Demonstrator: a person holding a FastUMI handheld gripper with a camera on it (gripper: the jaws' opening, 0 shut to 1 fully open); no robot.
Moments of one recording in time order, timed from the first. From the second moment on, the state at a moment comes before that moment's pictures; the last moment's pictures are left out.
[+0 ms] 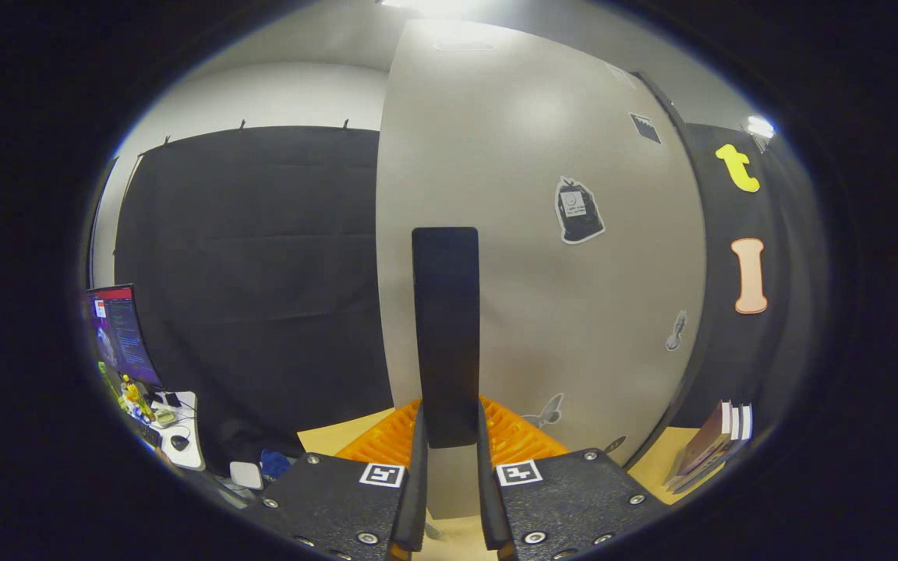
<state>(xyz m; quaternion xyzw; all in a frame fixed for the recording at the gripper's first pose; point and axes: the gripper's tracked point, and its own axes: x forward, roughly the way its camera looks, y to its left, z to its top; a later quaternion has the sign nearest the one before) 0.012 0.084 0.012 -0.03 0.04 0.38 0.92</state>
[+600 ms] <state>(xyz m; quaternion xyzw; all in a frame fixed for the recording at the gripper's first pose) 0.005 0.053 0.013 -0.04 0.03 0.34 0.94</state>
